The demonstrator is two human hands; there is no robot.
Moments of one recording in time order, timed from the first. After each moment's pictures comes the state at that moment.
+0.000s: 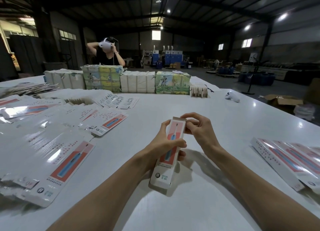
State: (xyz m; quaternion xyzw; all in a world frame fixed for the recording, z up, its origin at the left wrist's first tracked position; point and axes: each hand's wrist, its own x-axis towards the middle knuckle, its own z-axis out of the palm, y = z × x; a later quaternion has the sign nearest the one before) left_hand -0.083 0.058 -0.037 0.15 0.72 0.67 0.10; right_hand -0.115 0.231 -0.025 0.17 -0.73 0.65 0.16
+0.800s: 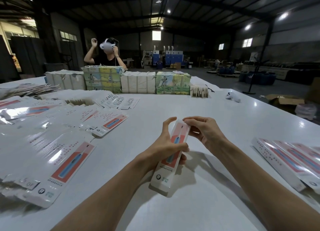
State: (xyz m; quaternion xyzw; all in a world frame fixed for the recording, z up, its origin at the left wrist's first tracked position) left_hand -0.090 0.061 -0.043 0.18 0.75 0.63 0.08; right_hand -0.118 0.244 -0.010 0.08 -0.64 0.76 0.02
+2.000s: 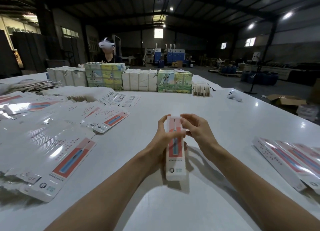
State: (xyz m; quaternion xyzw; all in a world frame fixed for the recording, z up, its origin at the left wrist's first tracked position) left_hand -0.084 0.064 -0.039 0.09 0.63 0.77 0.06; right_hand -0.113 0.221 -0.026 0.15 -0.73 0.66 0.10
